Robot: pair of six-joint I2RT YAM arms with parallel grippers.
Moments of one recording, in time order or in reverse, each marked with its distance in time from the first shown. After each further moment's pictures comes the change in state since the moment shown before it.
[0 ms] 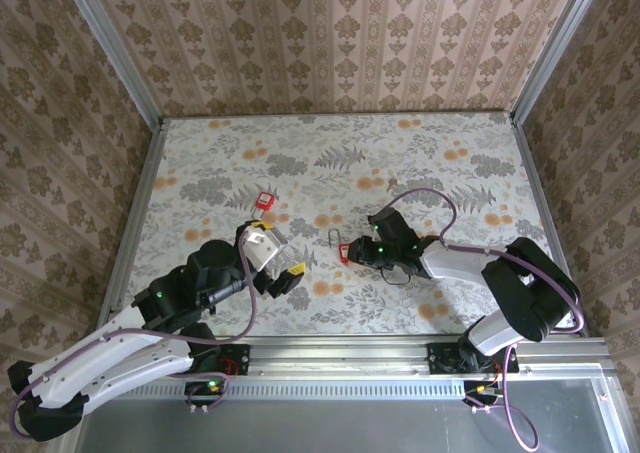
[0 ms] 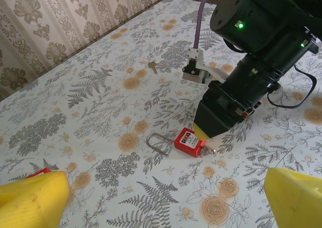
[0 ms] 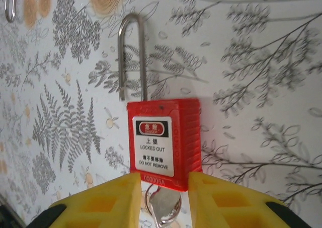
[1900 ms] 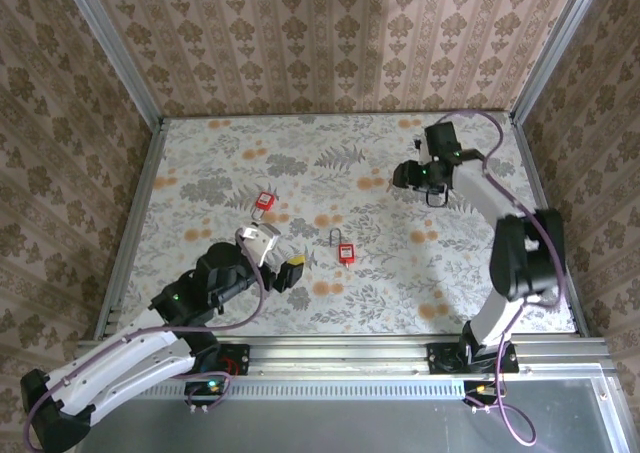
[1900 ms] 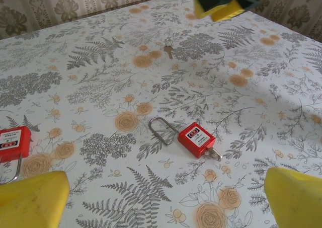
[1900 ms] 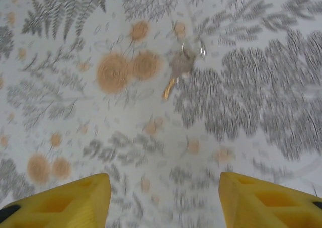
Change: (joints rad) left arm 0.135 -0.016 -0.200 0.192 0.054 -0.203; right arm -0.498 0.261 0.730 -0.650 0.052 -0.529
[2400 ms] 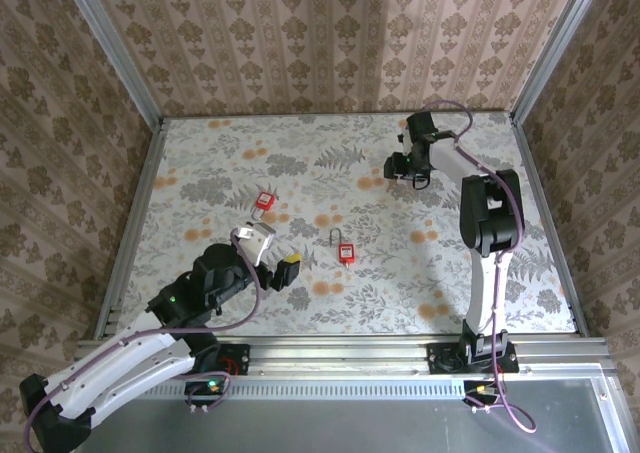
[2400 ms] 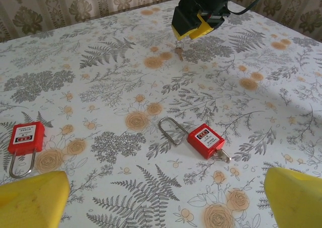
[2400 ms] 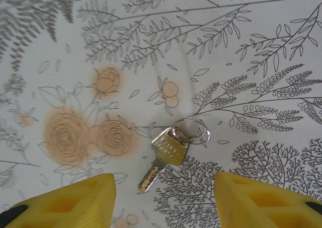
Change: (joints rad) left arm 0.006 -0.024 0.000 -0.026 -0.034 -0.011; right arm -0.001 0.373 0.323 -0.072 0.031 -0.101
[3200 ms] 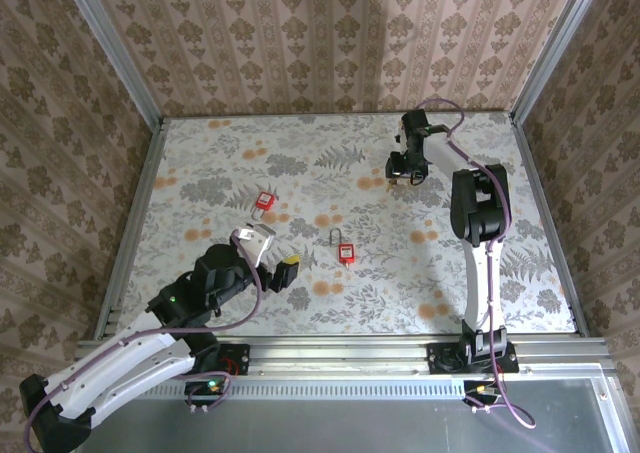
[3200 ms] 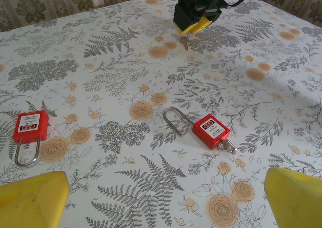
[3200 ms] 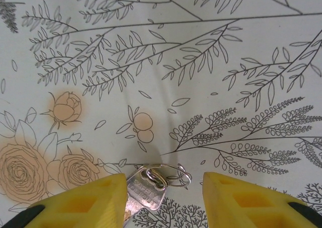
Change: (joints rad) left arm 0.002 0.000 0.000 -0.035 -0.011 -0.004; right arm -0.003 0.148 0.184 -0.113 0.047 -0.026
